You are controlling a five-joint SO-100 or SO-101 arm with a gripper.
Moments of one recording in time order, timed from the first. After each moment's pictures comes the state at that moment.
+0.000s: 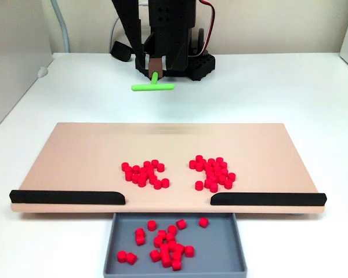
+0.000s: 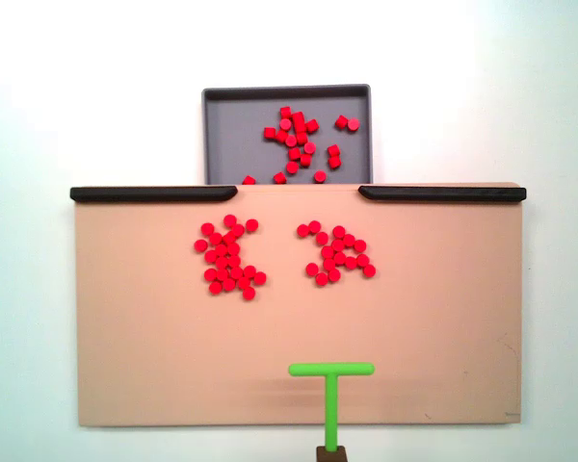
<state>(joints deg) 7.2 115.0 112.6 84.3 -94.2</state>
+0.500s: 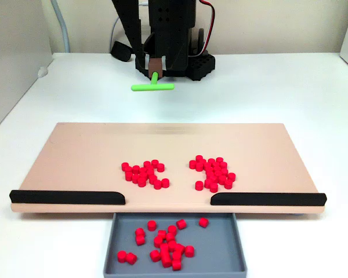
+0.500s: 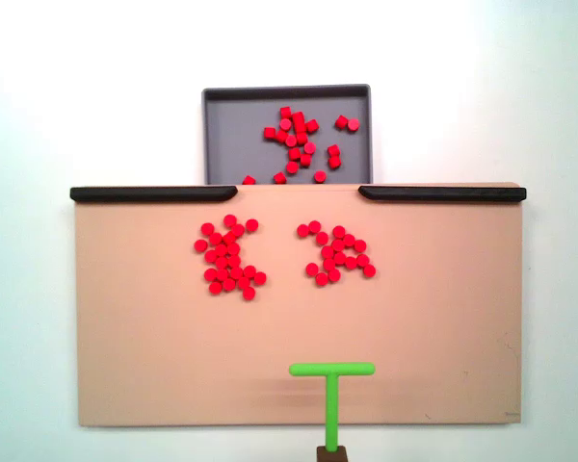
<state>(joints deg) 7.2 115.0 112.6 84.3 -94.2</state>
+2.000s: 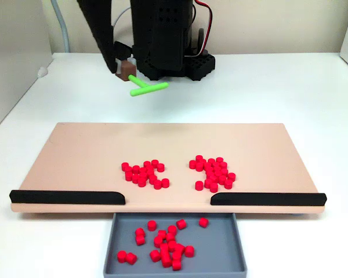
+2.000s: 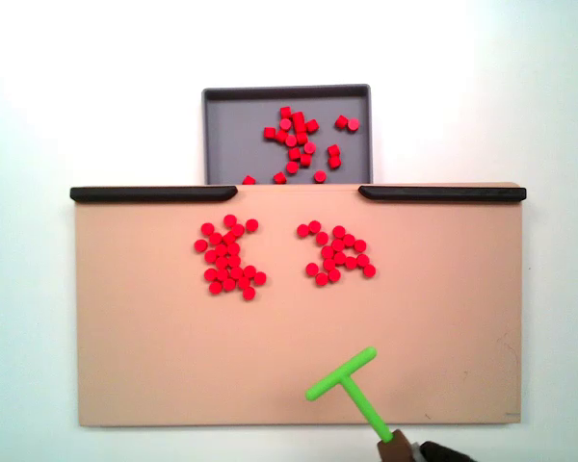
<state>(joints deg) 17.0 107.6 106.7 84.3 -140.7</state>
